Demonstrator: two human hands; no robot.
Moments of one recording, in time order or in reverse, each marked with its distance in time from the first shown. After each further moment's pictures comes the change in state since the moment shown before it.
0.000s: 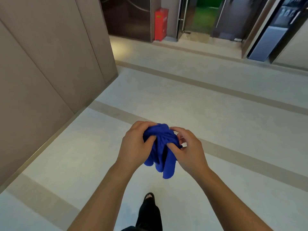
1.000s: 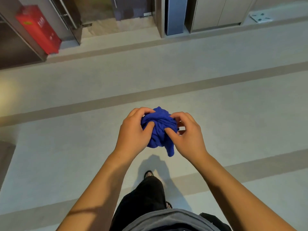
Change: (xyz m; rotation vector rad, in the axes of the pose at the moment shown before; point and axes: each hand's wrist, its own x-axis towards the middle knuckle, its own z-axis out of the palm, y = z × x) left_hand 0.700 0.189 0.473 -0.083 -0.471 0.280; right_hand 0.572 0.316 -0.405 -0.022 0.525 0.231
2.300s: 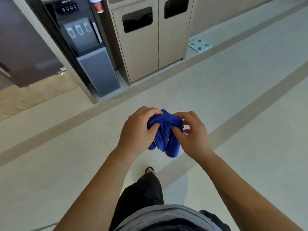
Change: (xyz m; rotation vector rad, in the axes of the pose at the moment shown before) left_hand 1.140 0.190 0.435 0.053 -0.347 0.421; right_hand 1.039 0.354 -0.401 -0.093 0.346 0.174
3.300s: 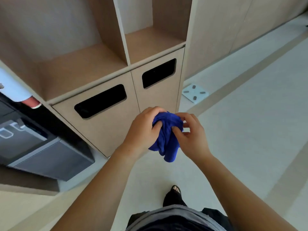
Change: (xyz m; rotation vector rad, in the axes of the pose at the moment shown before) left_hand 0.838 -0.087 0.126 -0.032 -0.047 0.060; right_hand 0.807 0.171 -0.117 0.077 0.129 0.030
